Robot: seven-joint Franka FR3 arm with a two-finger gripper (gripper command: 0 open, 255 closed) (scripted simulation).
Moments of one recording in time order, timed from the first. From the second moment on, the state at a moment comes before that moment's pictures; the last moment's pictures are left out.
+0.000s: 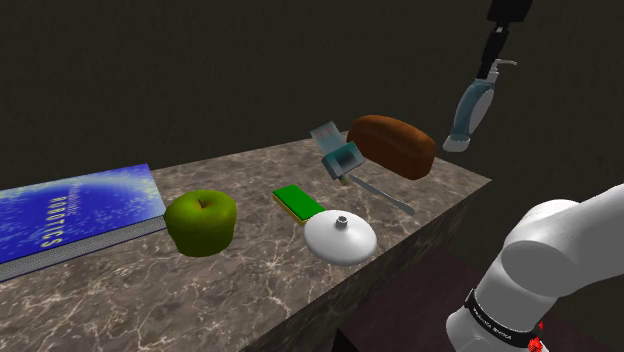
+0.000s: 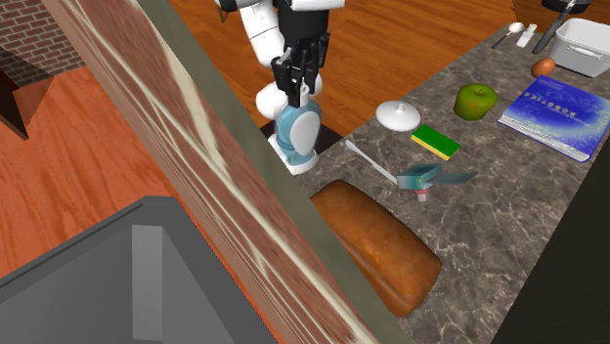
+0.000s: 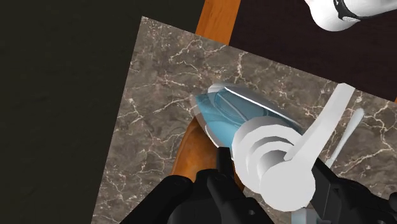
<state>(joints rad) -0.07 -0.59 -0.34 -1.80 -0.23 1.26 -0.63</state>
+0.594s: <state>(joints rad) -0.06 -0.50 -0.35 -1.59 -0.22 1.14 -0.66</state>
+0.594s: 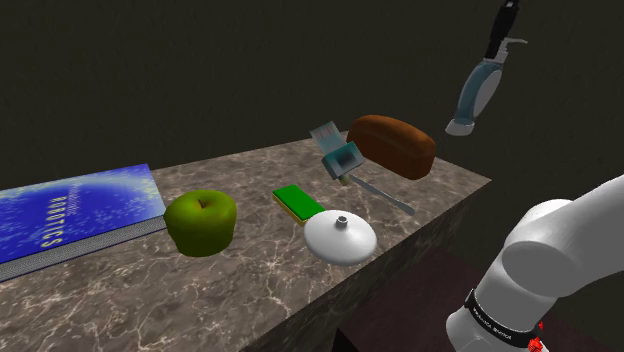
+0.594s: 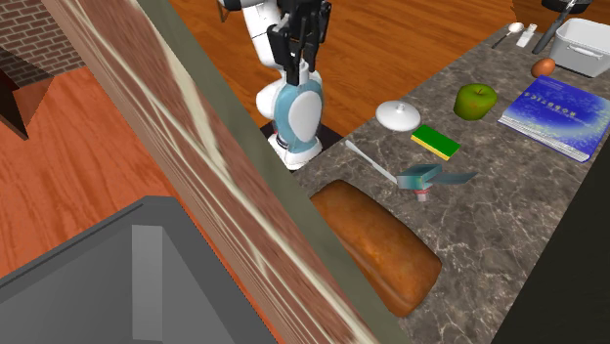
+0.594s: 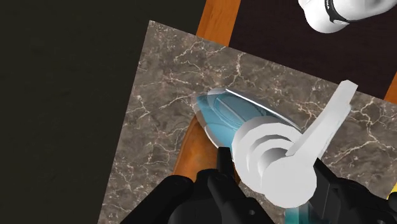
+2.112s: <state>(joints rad) 0.01 -0.50 0.13 -1.62 0.03 1.12 -0.07</state>
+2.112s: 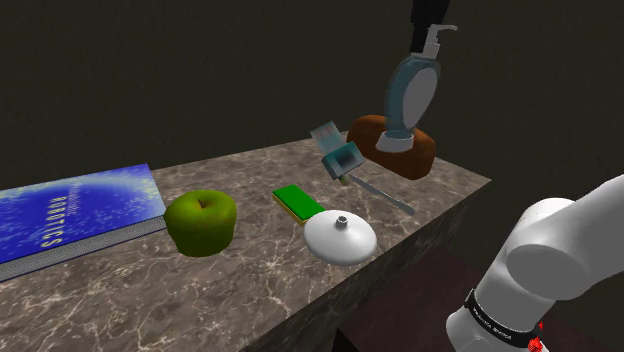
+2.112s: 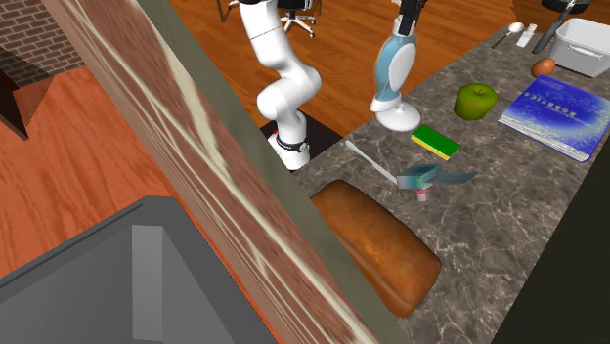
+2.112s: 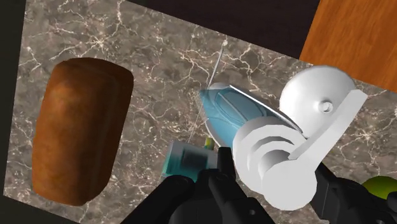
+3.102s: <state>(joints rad) 0.08 -0.17 0.50 -1.28 0.05 1.12 0.39</state>
